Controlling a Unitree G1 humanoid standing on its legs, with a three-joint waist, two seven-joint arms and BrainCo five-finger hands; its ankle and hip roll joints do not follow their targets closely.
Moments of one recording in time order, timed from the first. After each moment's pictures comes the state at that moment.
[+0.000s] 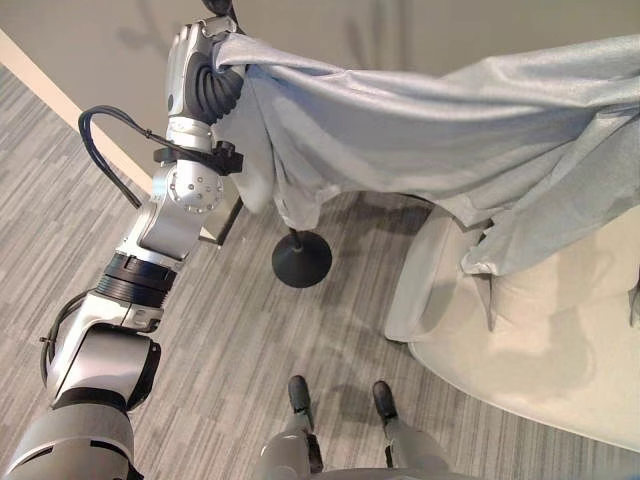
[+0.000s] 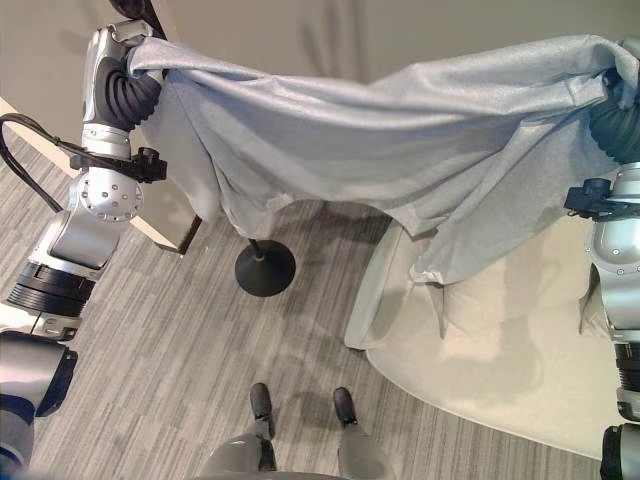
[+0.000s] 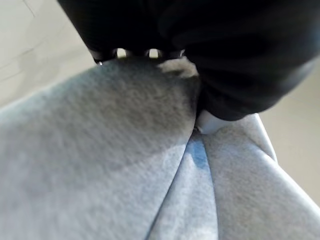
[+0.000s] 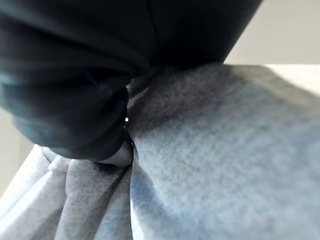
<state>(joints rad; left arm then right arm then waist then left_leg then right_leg) -0.83 0.72 -0.26 0.23 0.22 -0.11 0.43 -0.41 -1.02 -0.17 0.03 -0.20 -0.12 -0.39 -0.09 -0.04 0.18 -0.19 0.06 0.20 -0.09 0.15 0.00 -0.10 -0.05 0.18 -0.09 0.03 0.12</state>
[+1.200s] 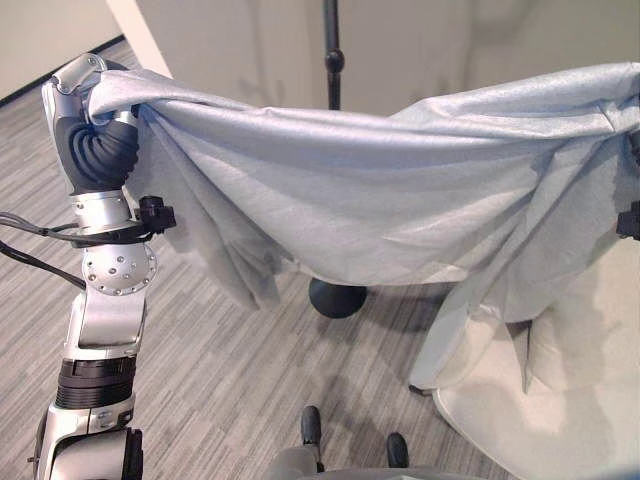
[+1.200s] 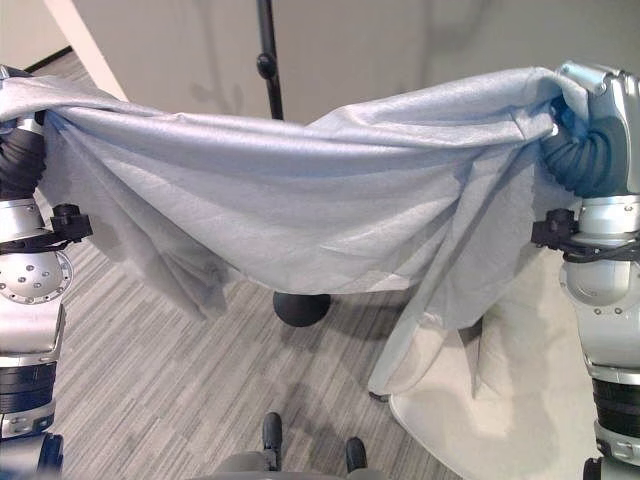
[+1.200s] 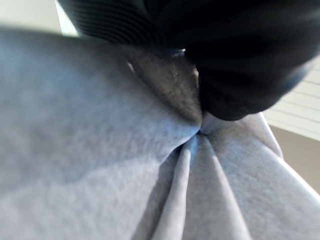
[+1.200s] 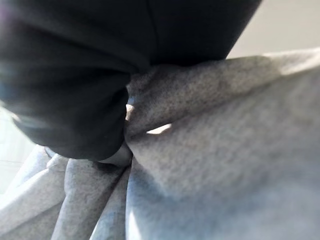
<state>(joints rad) -0.33 0.65 0.21 -0.20 0.17 -0.20 0.47 -0.32 -0.90 -0.23 -0.23 -0.28 -0.21 -0.32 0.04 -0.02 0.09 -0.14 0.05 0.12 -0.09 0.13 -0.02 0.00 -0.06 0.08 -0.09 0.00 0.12</state>
